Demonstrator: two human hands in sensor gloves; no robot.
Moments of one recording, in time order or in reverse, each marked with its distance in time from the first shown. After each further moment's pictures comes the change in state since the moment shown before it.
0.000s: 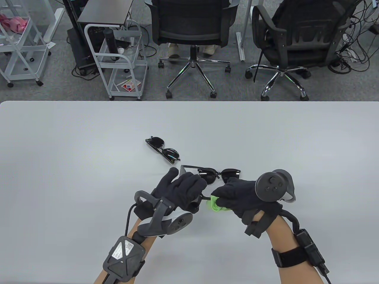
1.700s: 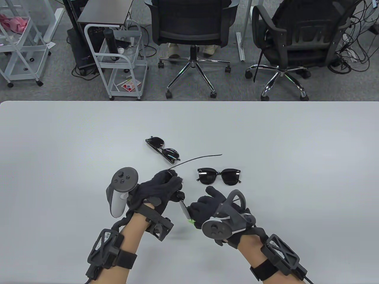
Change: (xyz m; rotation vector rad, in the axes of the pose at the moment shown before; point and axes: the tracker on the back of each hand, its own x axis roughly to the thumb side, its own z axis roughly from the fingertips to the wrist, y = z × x) left_hand -0.081 -0.065 0.021 -0.348 0.710 1.318; right_hand 0.059 0.107 -0.017 0.192 -0.281 0.787
